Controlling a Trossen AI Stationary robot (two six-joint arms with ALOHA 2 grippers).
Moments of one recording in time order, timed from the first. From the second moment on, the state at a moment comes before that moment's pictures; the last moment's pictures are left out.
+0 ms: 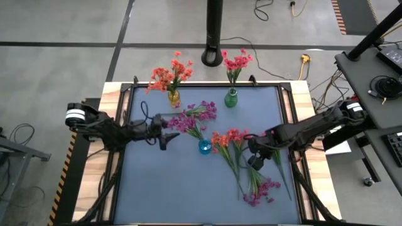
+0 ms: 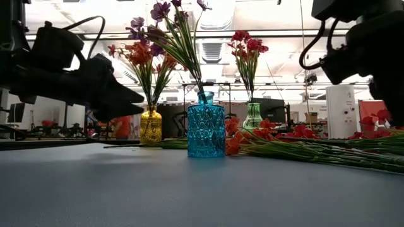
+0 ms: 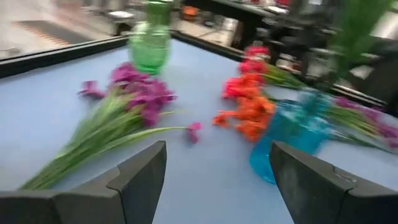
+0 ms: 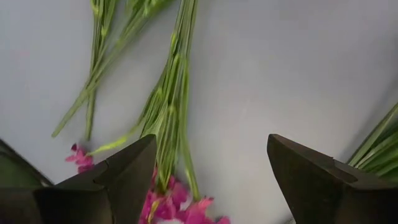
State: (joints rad) left arm 0.13 1.48 0.03 1.28 -0.14 -0.31; right arm 0.23 1.25 0.71 -0.78 -0.26 1.09
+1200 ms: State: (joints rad) left arm -0.22 1.48 0.41 0.30 -0.46 -0.34; right arm 0.36 1.42 0.82 -0.74 0.06 1.00
